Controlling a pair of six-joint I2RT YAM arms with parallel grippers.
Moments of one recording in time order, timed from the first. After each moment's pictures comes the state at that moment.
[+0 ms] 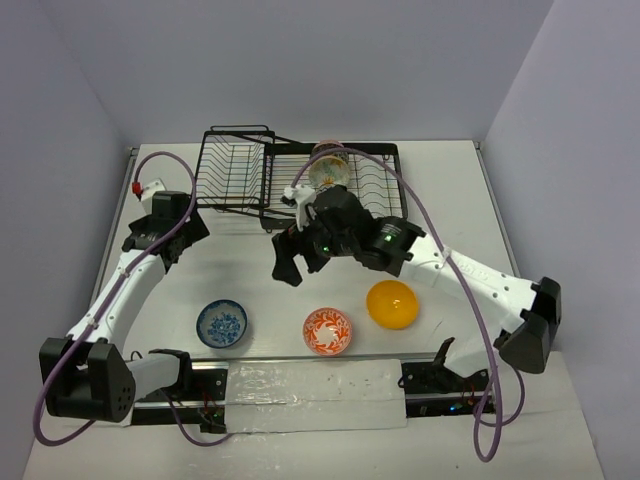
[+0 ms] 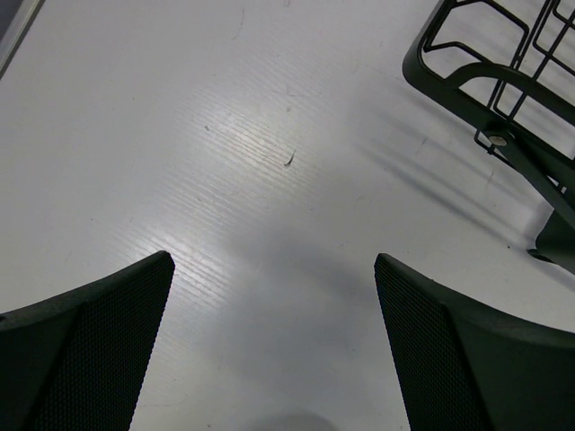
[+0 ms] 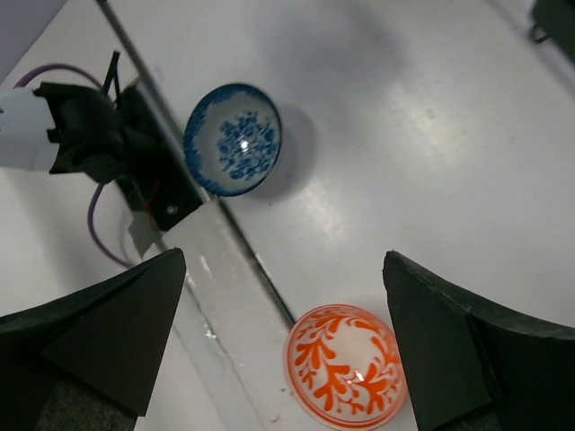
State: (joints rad) left arm -0.13 1.18 0.89 -0.52 -0.43 -0.52; right arm 0.95 1.37 1.34 -0.56 -0.17 0.28
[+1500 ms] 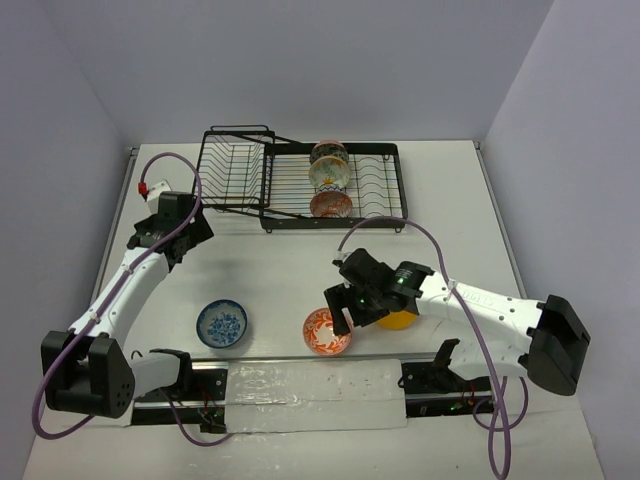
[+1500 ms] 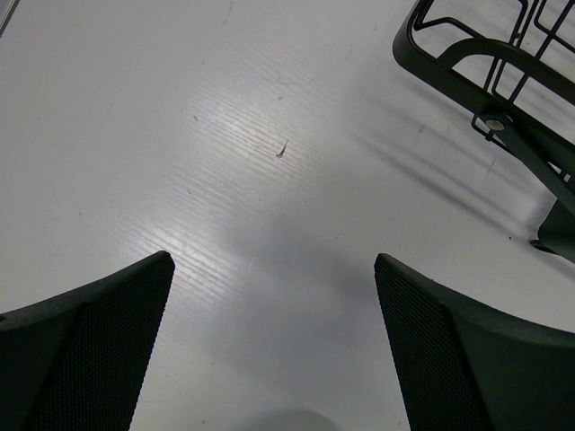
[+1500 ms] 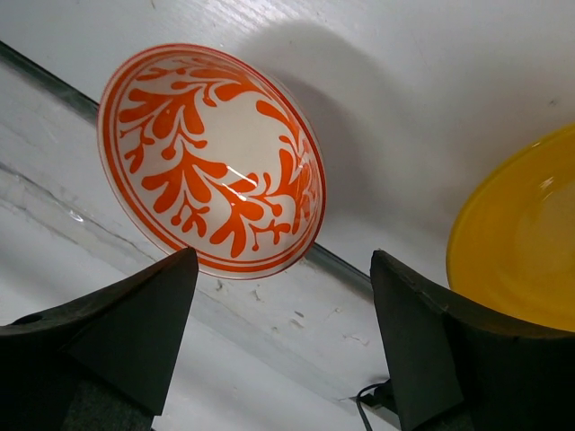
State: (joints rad) left arm -0.16 1.20 0.89 -0.53 -0.44 -0.54; right arm 0.96 1.19 0.80 -0.74 -0.10 0.56
